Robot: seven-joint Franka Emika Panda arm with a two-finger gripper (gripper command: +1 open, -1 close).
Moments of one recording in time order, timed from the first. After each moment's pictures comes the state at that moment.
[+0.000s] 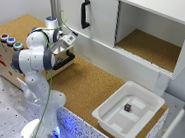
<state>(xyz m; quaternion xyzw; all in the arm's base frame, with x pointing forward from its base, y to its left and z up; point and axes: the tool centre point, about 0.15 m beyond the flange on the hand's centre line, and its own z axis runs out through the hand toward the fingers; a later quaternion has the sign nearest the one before) 0.366 0.274 0.319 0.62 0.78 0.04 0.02</state>
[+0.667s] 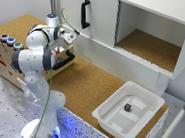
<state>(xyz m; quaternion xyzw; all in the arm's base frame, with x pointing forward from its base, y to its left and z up) 0.367 0.284 0.354 0.68 0.73 0.05 0.01</state>
